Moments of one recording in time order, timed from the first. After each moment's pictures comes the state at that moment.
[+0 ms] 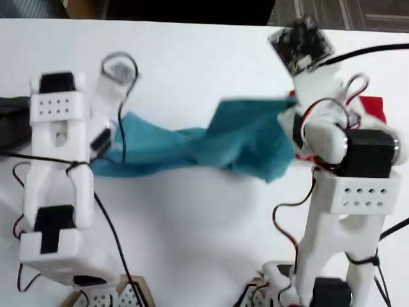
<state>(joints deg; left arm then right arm) -13.5 3.9 0.9 101.4 -41.3 -2.9 -25.5 -10.7 97.9 33.8</state>
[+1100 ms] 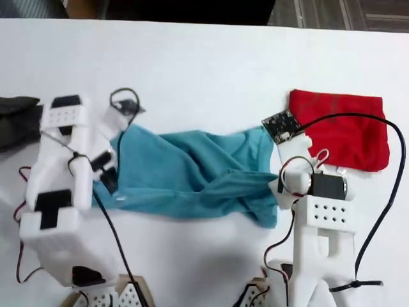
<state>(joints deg) -16.7 14.9 9.8 87.2 -51.2 3.3 -43.5 49.8 71.9 33.8</state>
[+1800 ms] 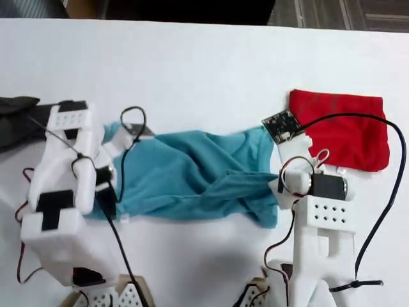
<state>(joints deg) -15.5 12.0 13.4 100.7 -62.3 3.3 -43.5 50.0 71.6 33.8</state>
